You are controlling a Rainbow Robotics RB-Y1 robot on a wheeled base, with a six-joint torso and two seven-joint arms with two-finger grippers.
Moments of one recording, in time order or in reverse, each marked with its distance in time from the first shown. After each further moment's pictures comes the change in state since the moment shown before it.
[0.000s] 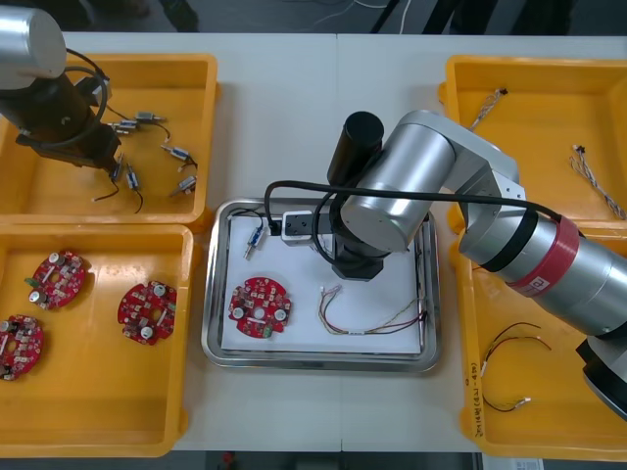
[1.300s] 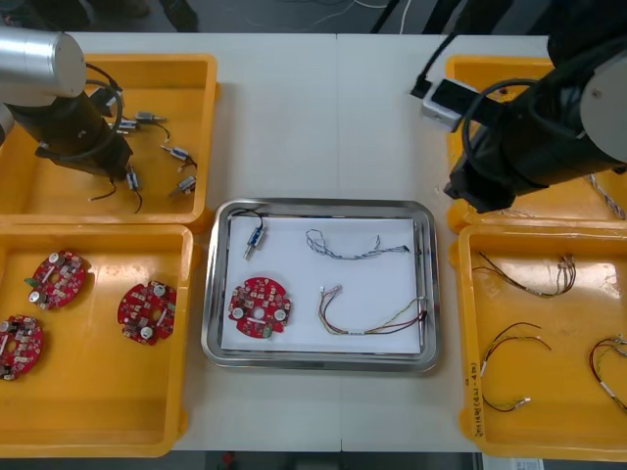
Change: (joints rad) right arm 0.196 -0.096 -0.675 -0.459 -0.042 0.382 -0.194; left arm 0.000 -0.032 -0.049 0.053 0.000 -0.084 0.000
